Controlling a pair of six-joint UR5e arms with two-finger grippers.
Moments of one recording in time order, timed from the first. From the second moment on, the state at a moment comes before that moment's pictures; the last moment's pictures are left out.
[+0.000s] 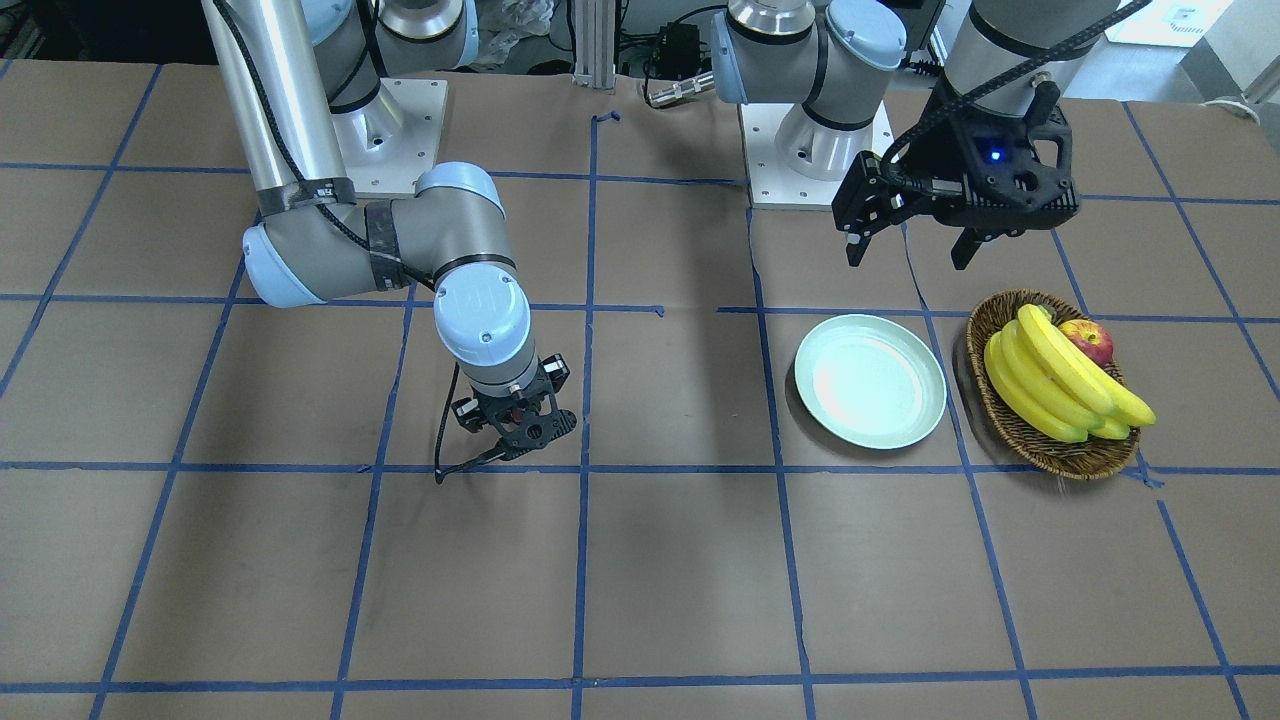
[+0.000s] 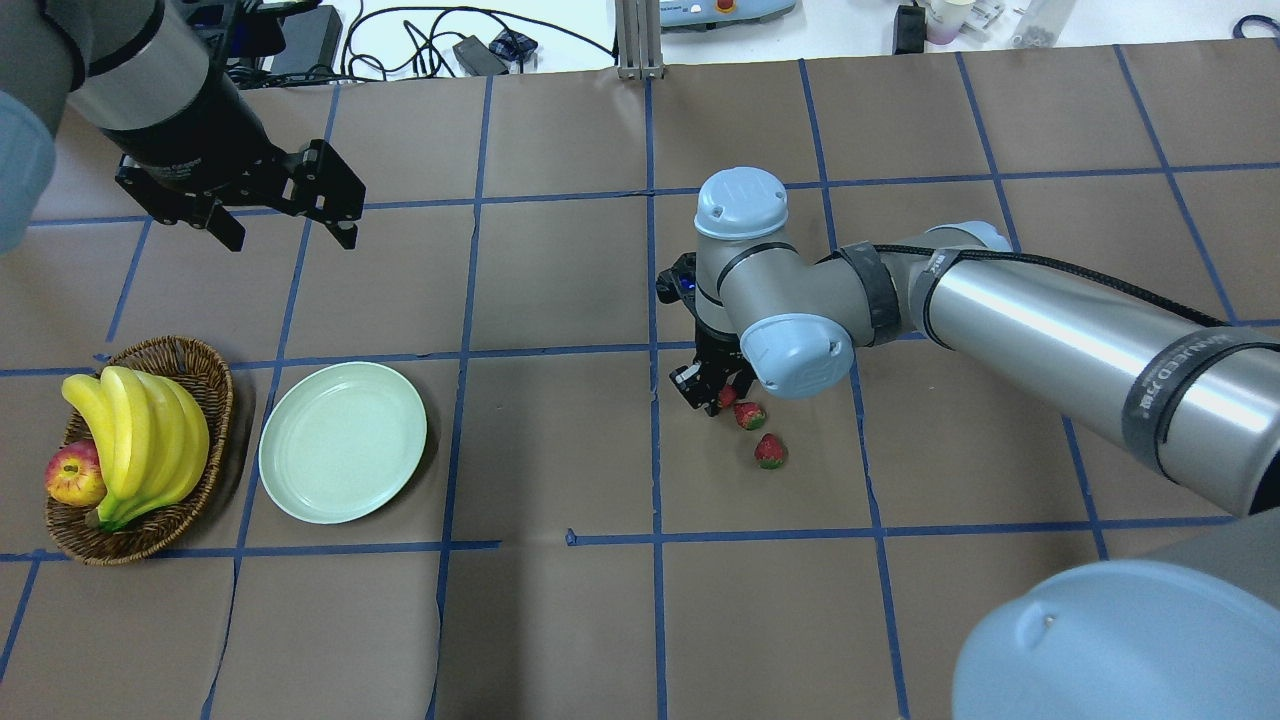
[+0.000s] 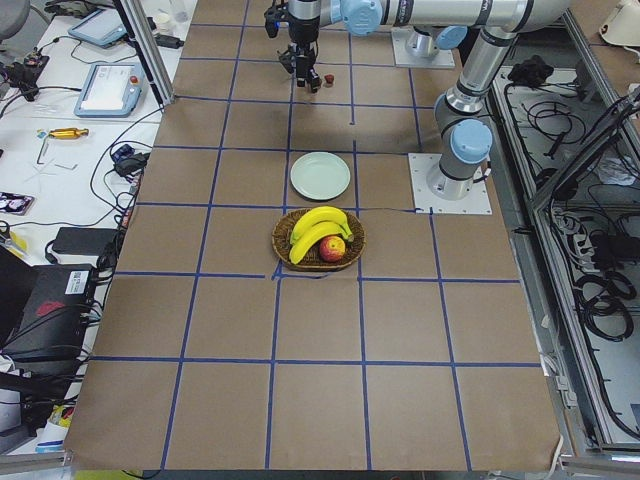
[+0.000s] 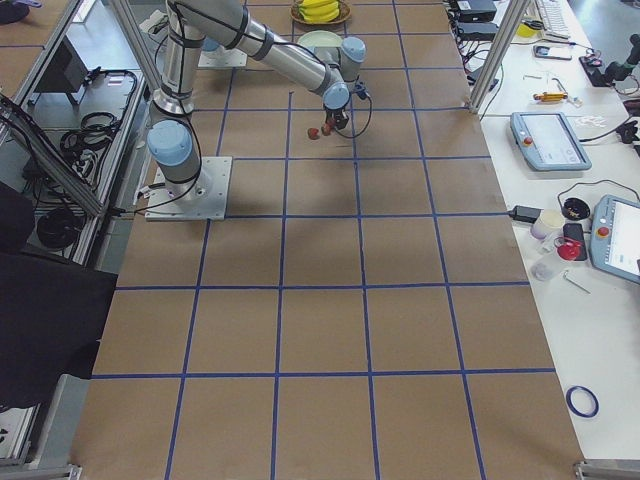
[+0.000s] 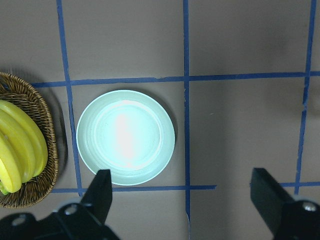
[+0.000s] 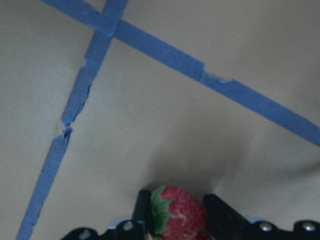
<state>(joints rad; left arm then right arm) -1.51 -1.53 -1.60 -1.53 1.58 0.08 1.85 -1.11 1.82 -2.13 -1.52 -0.19</state>
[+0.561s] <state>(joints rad) -1.51 -1.53 -1.60 -1.53 1.58 0.08 1.96 -1.08 1.70 -2.13 -1.43 0.06</state>
